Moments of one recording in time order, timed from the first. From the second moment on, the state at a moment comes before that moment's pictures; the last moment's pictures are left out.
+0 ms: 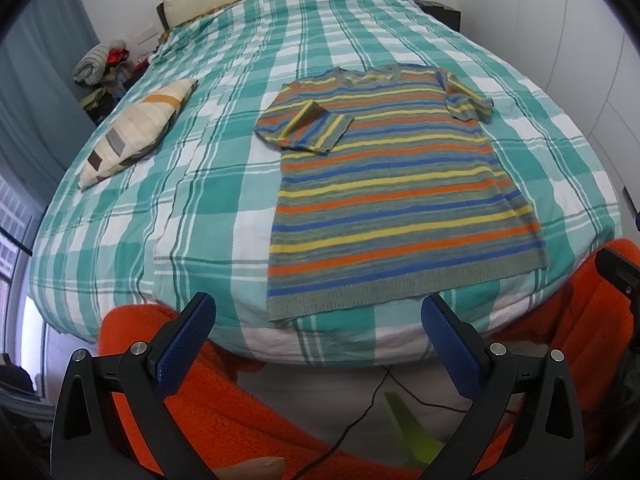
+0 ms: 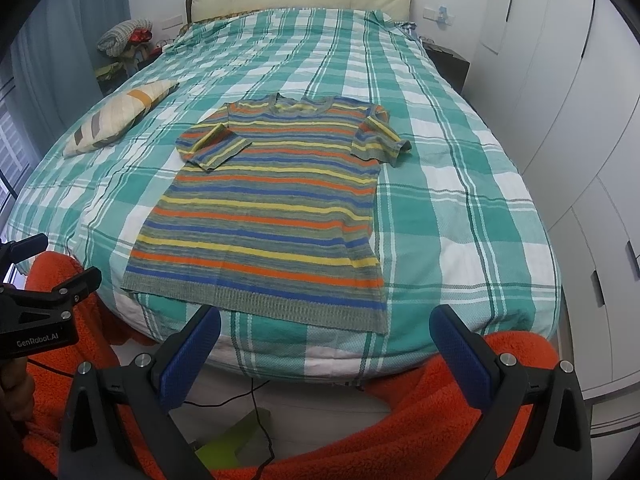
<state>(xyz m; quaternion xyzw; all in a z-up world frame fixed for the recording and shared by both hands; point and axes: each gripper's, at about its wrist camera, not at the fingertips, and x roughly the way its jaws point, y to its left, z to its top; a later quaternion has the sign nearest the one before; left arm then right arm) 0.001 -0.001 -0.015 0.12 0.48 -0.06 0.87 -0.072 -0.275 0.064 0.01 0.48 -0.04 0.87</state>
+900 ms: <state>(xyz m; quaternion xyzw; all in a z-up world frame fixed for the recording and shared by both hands) 0.004 -0.003 -0.028 0.11 0.50 -0.09 0.85 -0.071 -0.278 0.062 0.00 0.50 -0.08 0.87</state>
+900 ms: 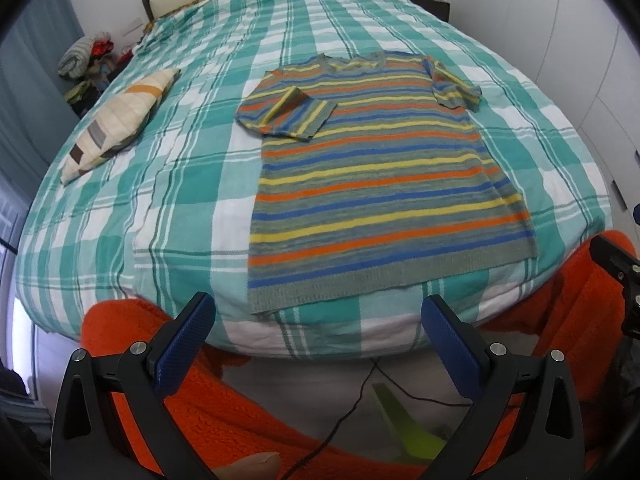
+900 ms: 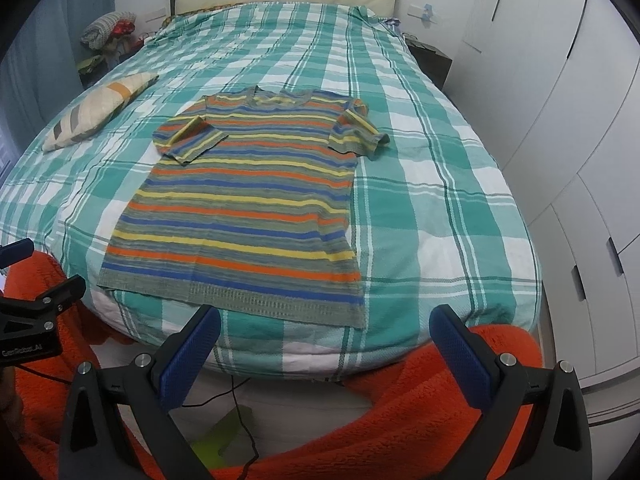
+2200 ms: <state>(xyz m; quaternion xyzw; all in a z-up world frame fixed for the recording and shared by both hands) 0.106 0.084 -0.172 -0.01 0.61 -0.09 0.78 -0.005 -0.402 -0.097 0.20 0.61 0.05 0.76</state>
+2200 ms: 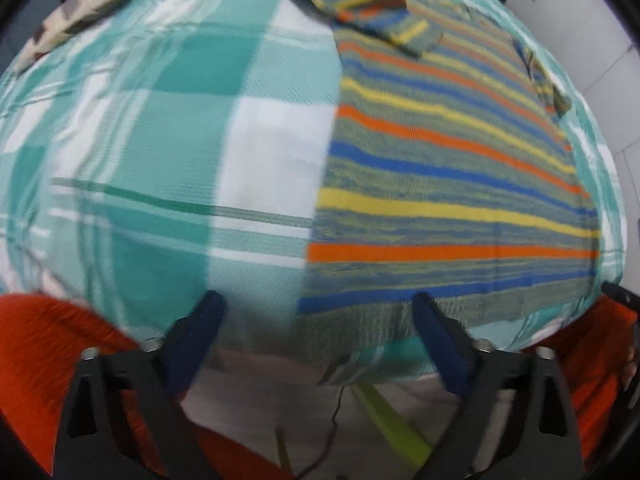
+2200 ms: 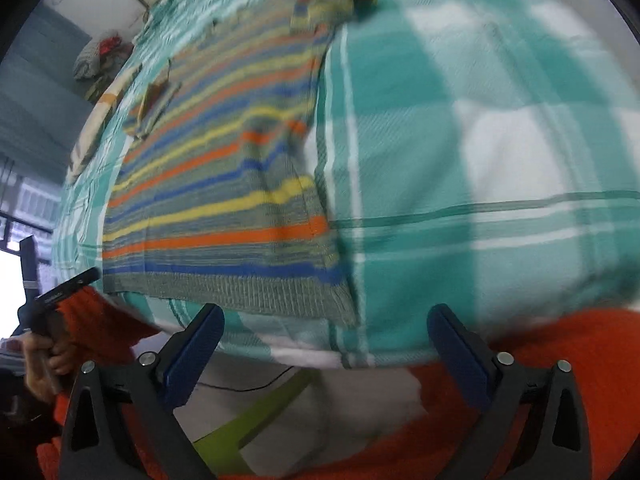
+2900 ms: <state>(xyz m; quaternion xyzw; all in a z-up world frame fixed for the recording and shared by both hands) 0.055 0.078 -0.129 0.03 0.60 -0.14 0.79 -0.003 -0.381 -0.063 0.16 0.64 0.10 0.75</state>
